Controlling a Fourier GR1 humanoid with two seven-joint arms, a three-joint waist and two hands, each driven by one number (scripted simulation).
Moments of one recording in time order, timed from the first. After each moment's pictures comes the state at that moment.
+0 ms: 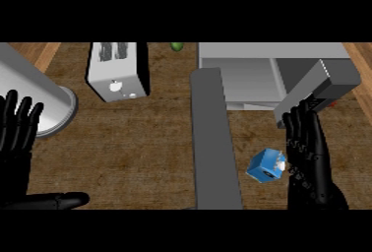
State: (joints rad) left arm 0.08 0.08 0.13 -2.07 0.14 -0.07 0.04; right arm 0.00 0.00 0.56 -2.24 0.59 -0.46 0.39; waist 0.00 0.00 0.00
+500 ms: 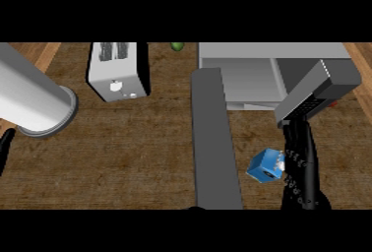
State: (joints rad) left arm 0.26 0.11 0.22 -2.17 0.27 -0.18 0.01; right arm 0.05 0.00 0.65 -2.21 0.78 -0.59 0.51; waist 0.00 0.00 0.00
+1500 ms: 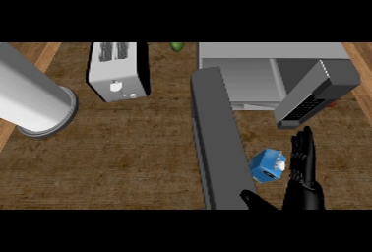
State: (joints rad) left arm 0.37 0.11 0.37 -2.22 0.41 -0.33 0.01; right arm 0.22 -0.09 0.48 -1.96 0.33 -0.76 0.08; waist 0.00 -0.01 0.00
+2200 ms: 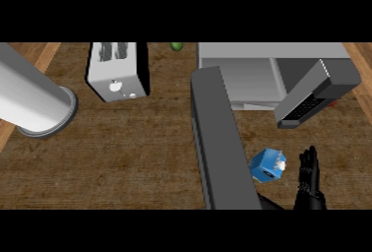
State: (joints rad) left arm 0.40 0.09 0.44 -2.24 0.44 -0.39 0.02; right arm 0.32 -0.10 0.29 -1.65 0.00 -0.63 -0.38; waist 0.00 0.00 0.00
